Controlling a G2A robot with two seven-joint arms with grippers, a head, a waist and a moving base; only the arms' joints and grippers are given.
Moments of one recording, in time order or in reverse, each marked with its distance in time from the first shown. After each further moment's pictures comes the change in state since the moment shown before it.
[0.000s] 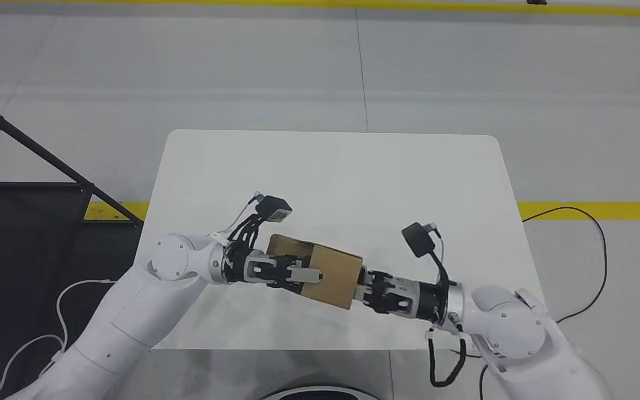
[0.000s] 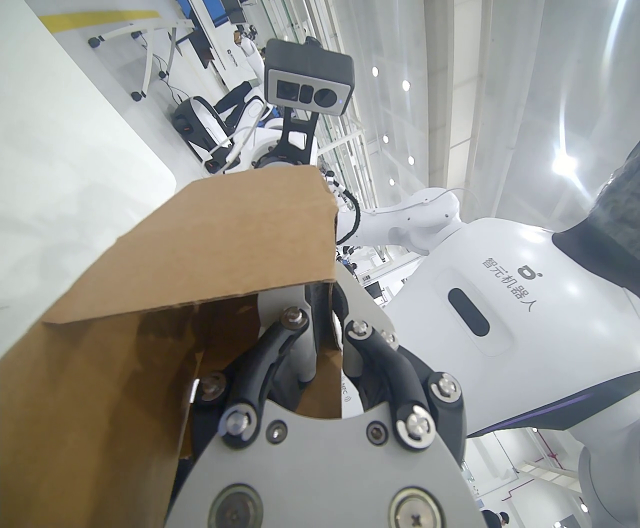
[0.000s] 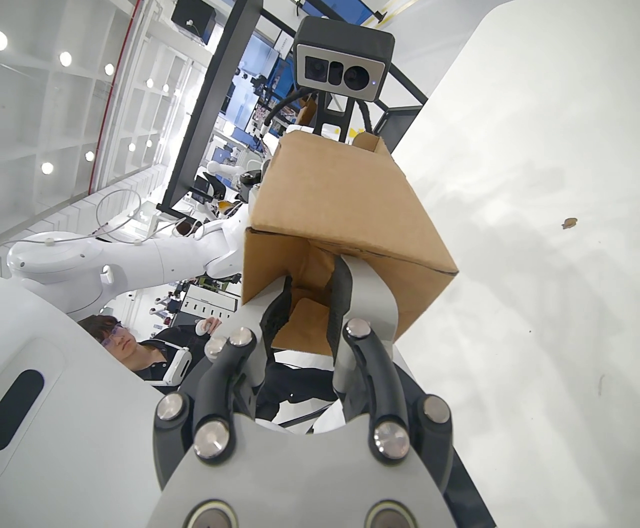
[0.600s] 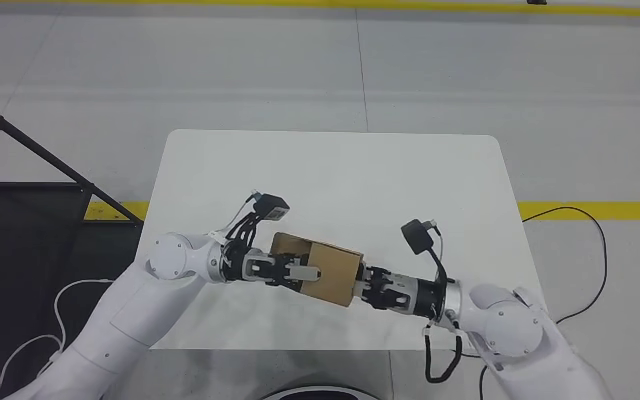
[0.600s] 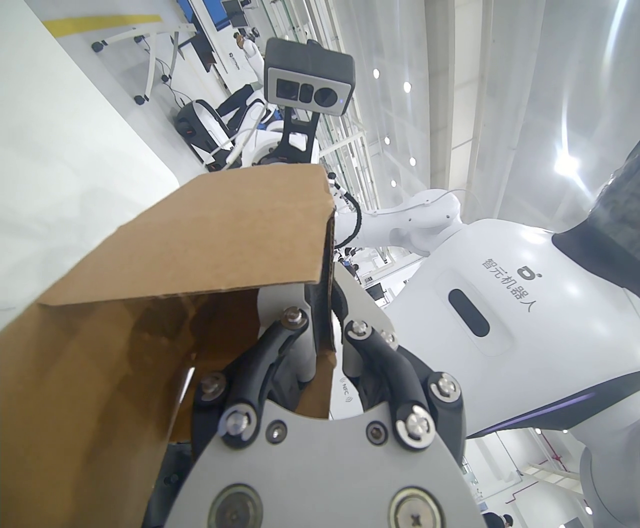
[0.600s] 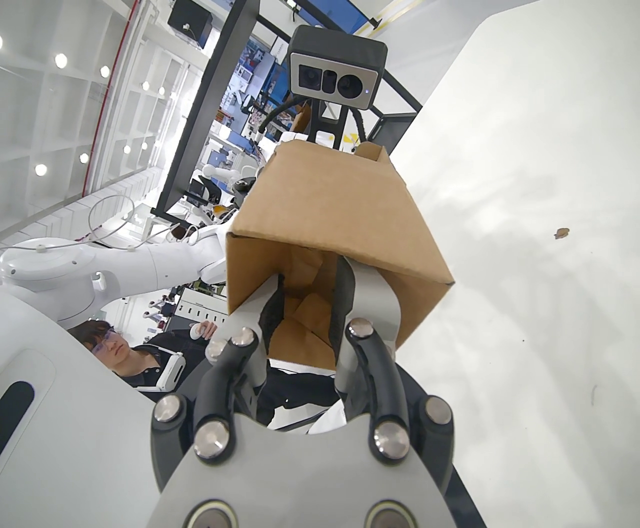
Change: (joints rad) left arm 0.001 0.006 -0.009 0.004 -0.002 -0.005 0.004; right arm -0.002 -0.005 0.007 -0.002 -0.016 -0.002 -0.023
